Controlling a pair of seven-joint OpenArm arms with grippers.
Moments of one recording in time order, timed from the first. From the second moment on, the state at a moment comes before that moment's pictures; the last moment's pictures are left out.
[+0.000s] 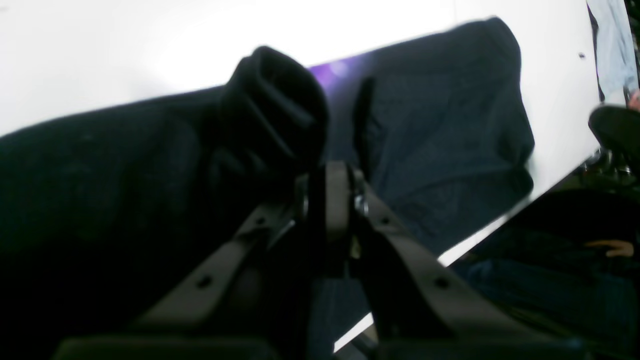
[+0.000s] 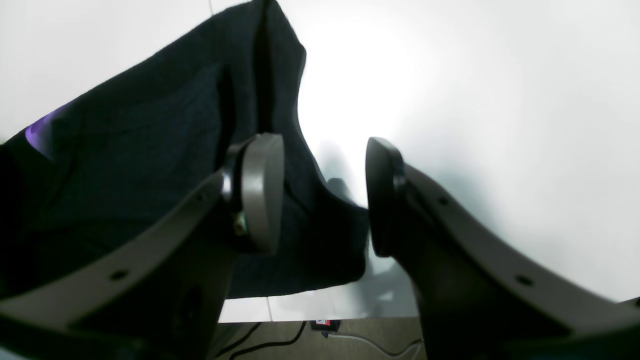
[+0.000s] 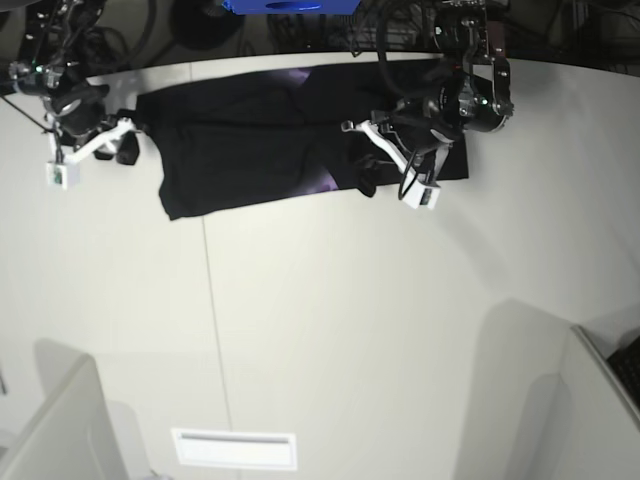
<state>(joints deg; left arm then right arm) 19.1 -1.7 -3.1 110.1 -36.7 -10.0 62.9 -26.5 10.3 27.8 114.2 35.3 10.5 -59.7</state>
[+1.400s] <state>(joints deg) 17.3 -1.6 3.4 109.8 -36.7 -7.1 63.2 -26.5 10.3 27.8 114.2 35.3 10.5 -59.7</state>
